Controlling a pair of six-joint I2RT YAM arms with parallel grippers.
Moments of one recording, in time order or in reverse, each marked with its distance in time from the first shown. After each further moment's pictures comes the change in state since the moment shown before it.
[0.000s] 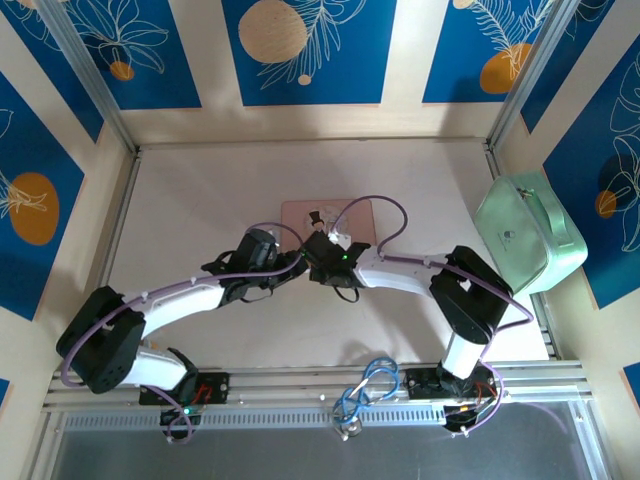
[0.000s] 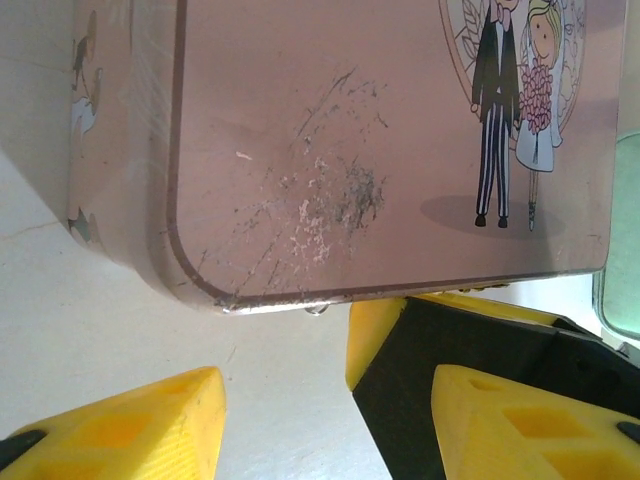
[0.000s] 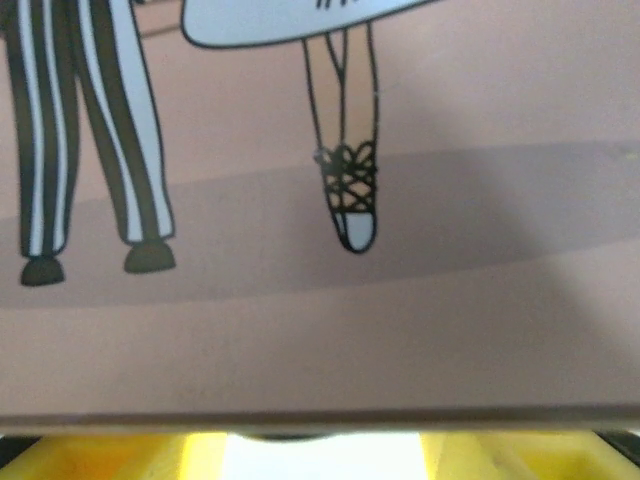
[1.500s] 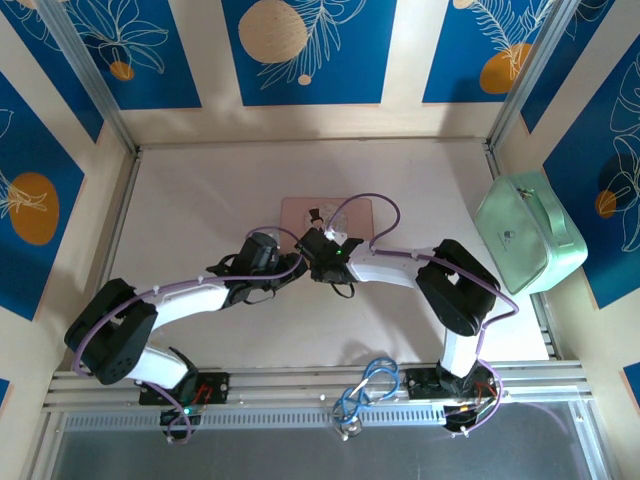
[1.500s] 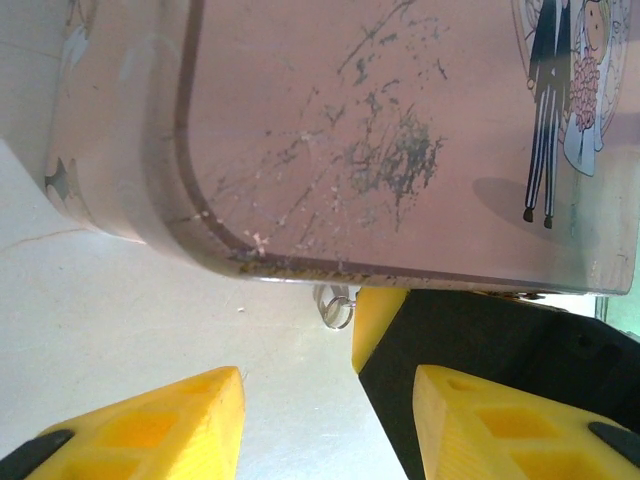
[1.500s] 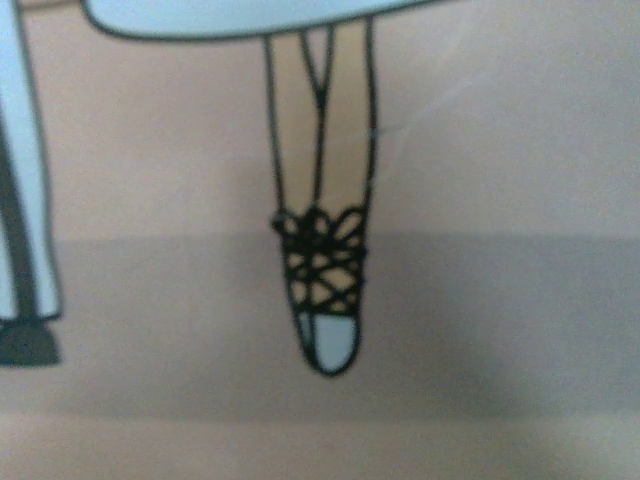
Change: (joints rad) left arm 0.000 0.054 -0.040 0.104 -0.010 -0.037; right arm -0.025 0.073 0.050 -0.010 -0.008 -0.034
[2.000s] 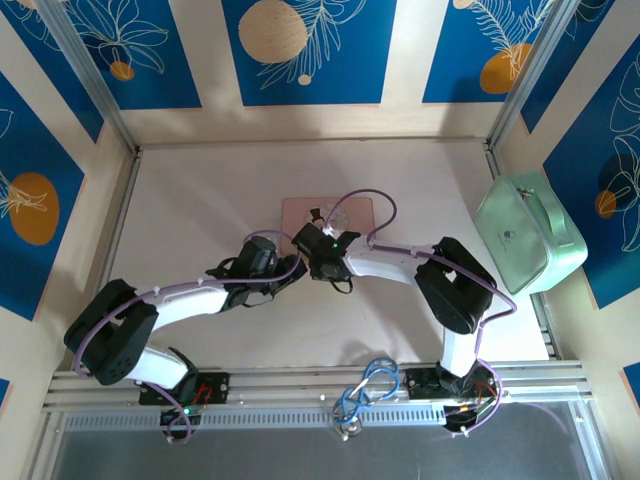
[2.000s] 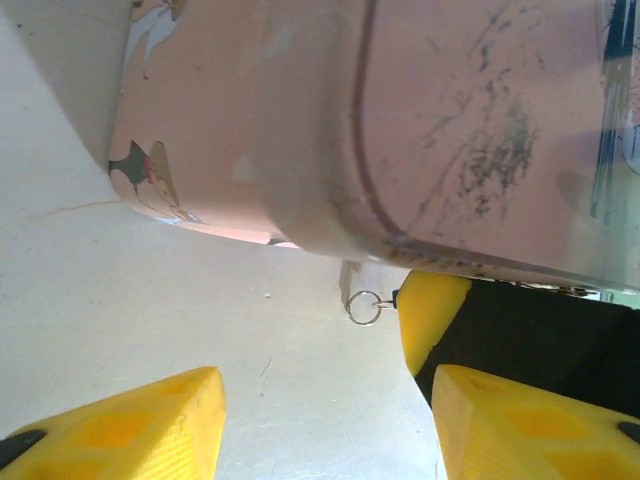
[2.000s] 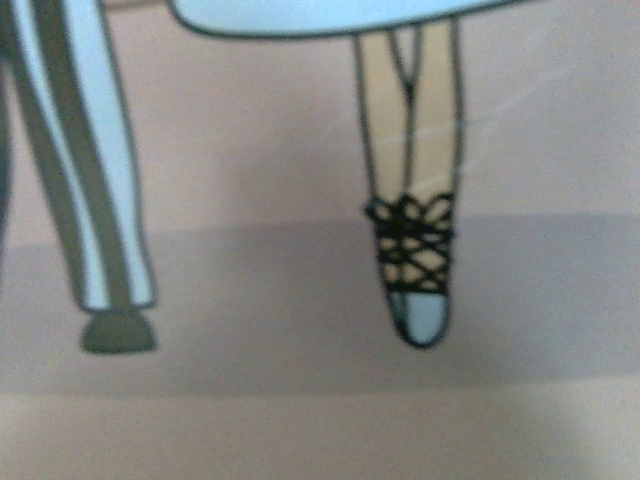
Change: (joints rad) left arm 0.000 -0.006 -0.035 0.018 -0.002 -0.045; right arm -0.006 0.024 0.092 -0.137 -0.027 -0.003
